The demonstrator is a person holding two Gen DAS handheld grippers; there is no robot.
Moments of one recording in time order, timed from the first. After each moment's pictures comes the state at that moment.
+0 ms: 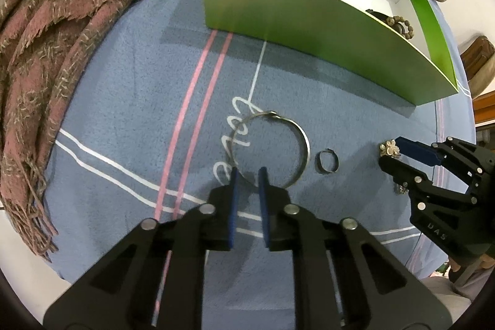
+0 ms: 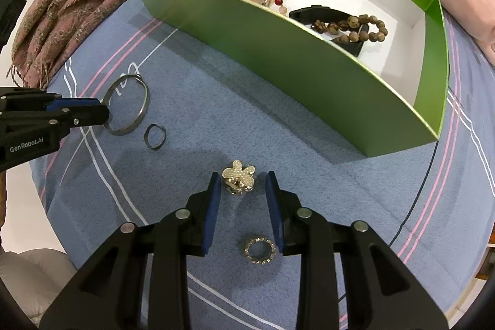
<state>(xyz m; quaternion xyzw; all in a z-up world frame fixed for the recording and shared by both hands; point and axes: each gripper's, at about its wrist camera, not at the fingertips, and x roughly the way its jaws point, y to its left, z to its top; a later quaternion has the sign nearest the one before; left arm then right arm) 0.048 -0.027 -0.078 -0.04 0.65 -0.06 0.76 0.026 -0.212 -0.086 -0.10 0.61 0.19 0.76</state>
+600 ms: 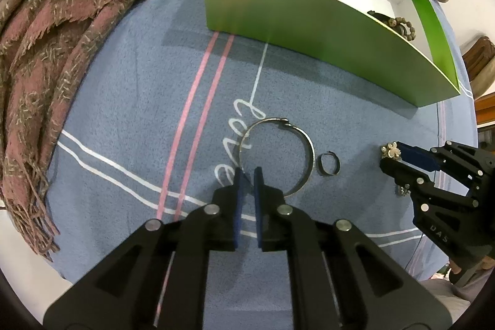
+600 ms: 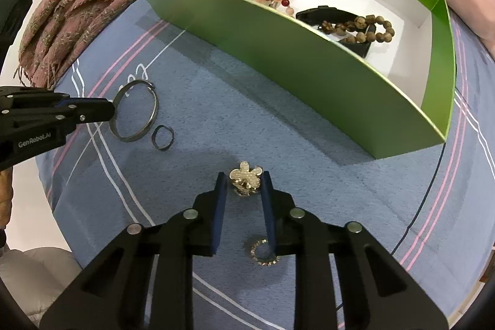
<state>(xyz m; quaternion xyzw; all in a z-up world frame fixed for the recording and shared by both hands) 0.049 -0.023 -0.075 -0.04 0.65 -0.05 0.76 0.028 -0.220 -0.085 -0.09 0.61 0.20 0.76</state>
